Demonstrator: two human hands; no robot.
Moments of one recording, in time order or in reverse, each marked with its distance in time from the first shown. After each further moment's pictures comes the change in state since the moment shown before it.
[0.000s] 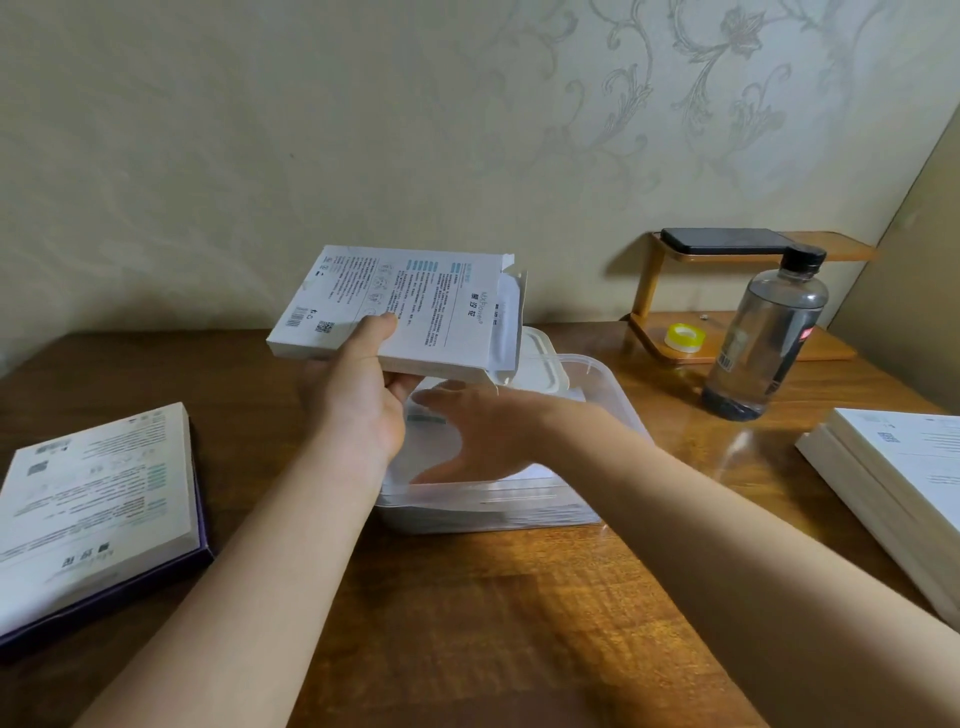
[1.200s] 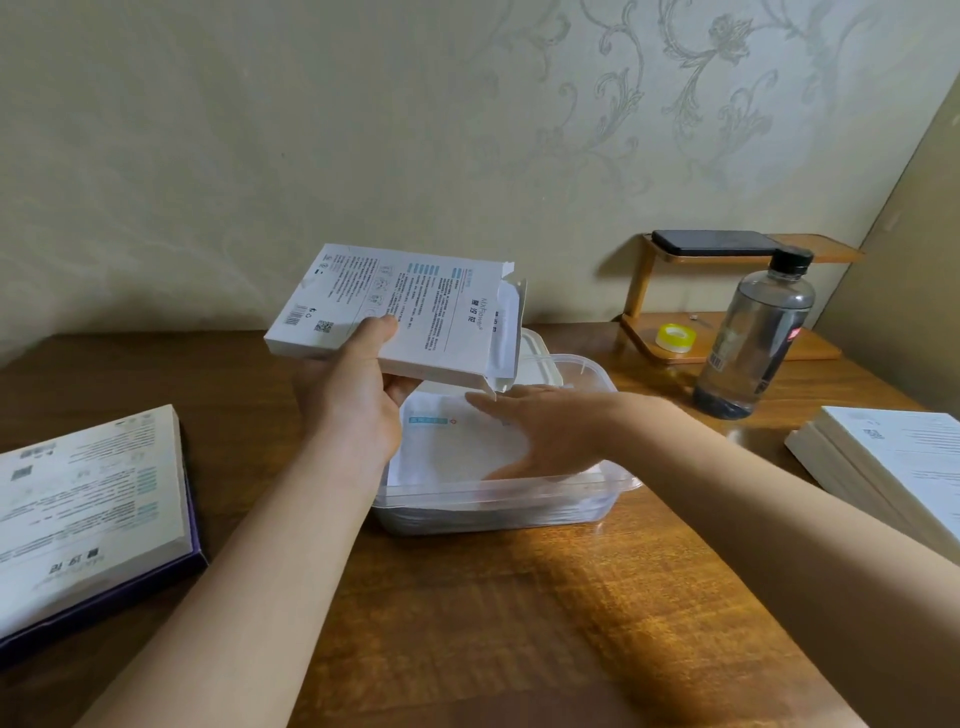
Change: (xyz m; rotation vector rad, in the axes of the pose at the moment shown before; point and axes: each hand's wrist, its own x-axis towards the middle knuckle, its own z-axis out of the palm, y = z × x) left_hand -0.002 0.000 -0.003 0.060 -0.036 0.016; right_hand -0.037 0.040 -0.007 -0.108 -0.128 0.161
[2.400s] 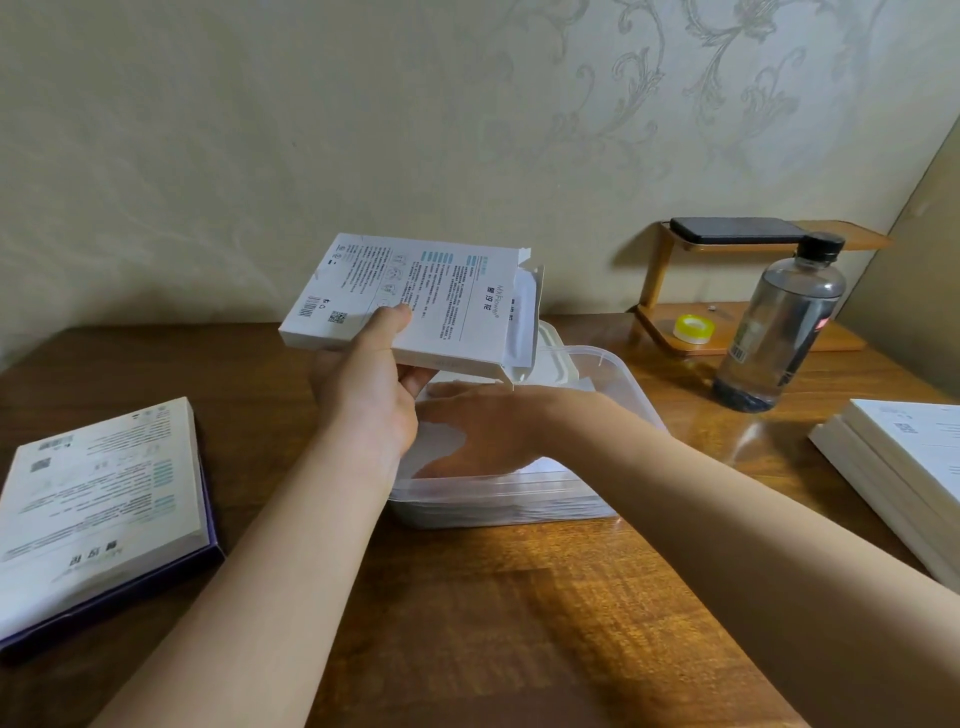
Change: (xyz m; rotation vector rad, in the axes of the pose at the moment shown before) left_hand -0.002 0.001 0.001 -0.022 0.010 -0.020; right_hand 0.012 -0.064 -0.014 0.042 0.057 -0.274
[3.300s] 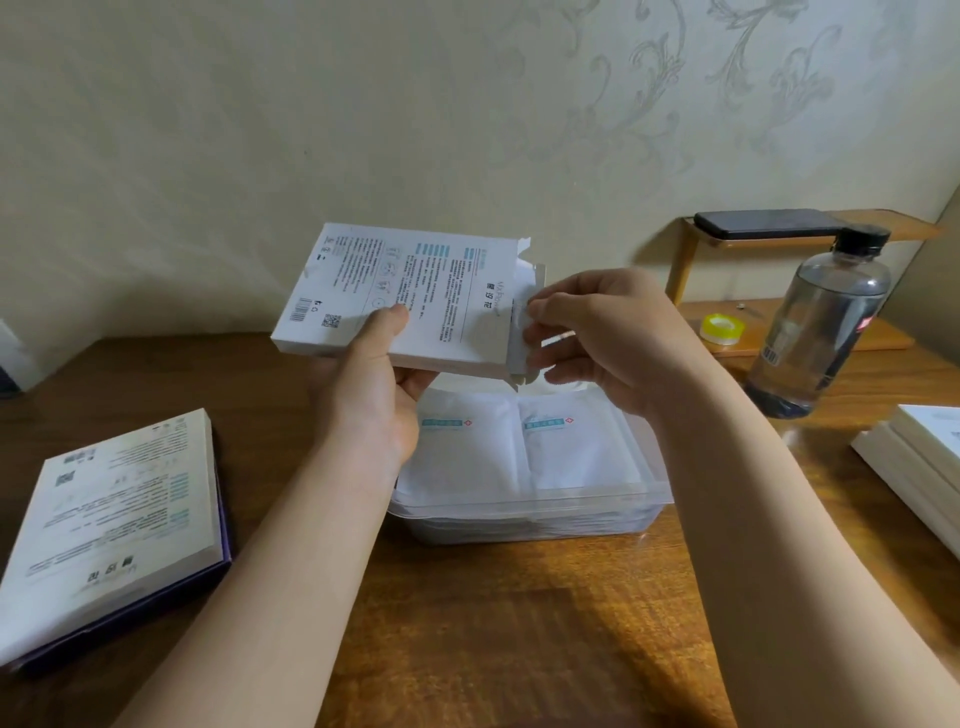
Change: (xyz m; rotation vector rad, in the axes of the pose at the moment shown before) left_hand 0.005 0.007 0.000 -0.003 -0.034 0.044; right_hand -0.033 0.039 -0.033 1.328 0.831 0.317
